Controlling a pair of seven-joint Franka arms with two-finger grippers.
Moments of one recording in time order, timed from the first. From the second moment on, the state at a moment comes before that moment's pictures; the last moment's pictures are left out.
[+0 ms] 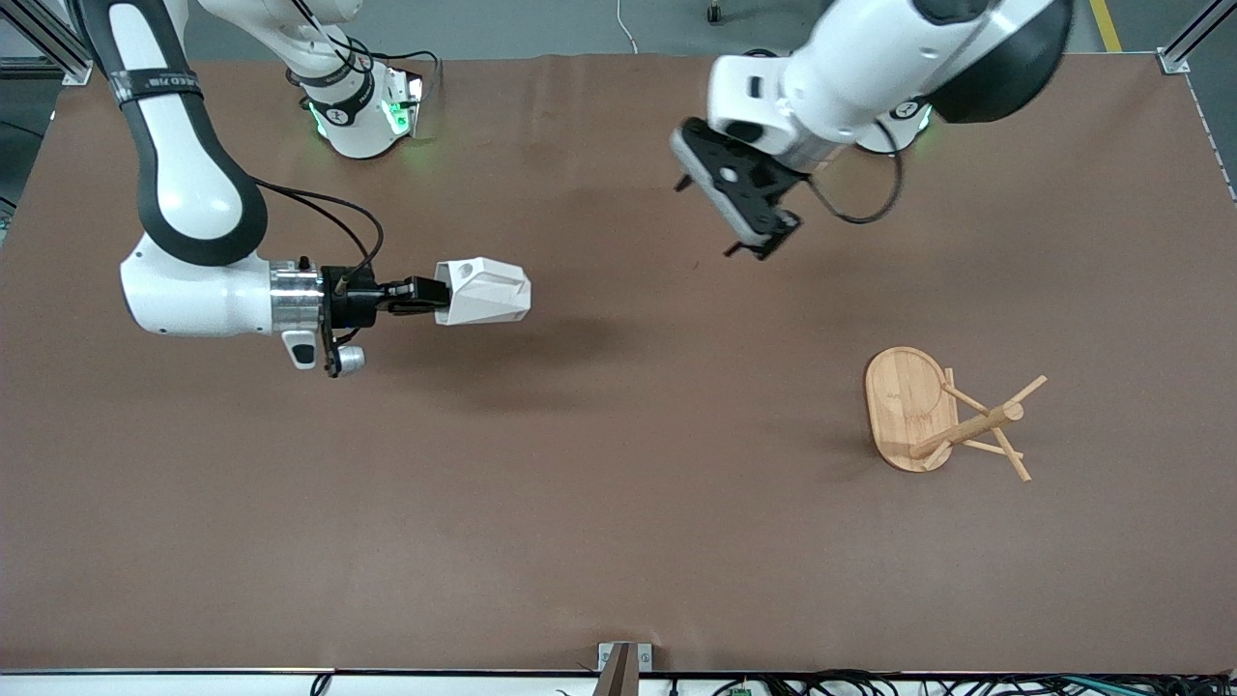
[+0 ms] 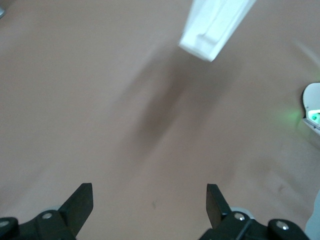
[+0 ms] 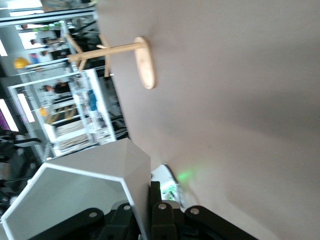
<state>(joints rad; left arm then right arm) -0.40 0.13 -0.30 -1.60 -0.32 1.94 0.33 -0.07 0.21 0.28 -2.01 1.22 1.83 -0.33</state>
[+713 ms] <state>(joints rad) -0.60 0.30 -0.32 -1.42 -0.09 1.96 0.20 -0.06 0.21 0.42 -2.04 1.43 1.82 -0.37</state>
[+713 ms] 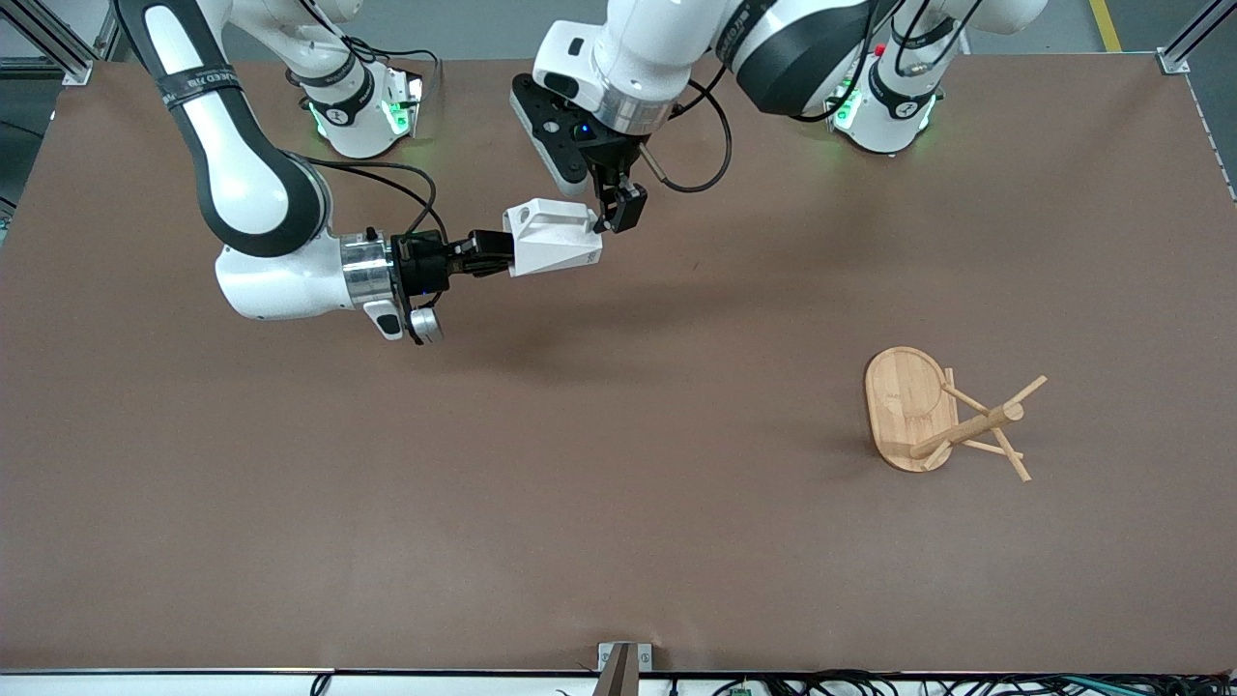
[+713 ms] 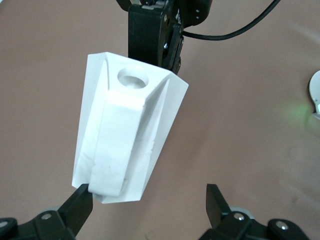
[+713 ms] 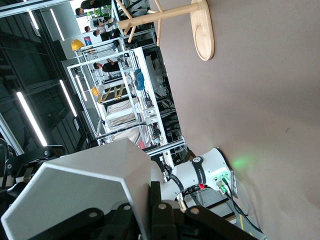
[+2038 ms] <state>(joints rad) -0.61 0.34 -0.33 -1.42 0.02 2.02 0.24 -0.06 0.21 0.42 -2.05 1.44 1.81 -0.39</state>
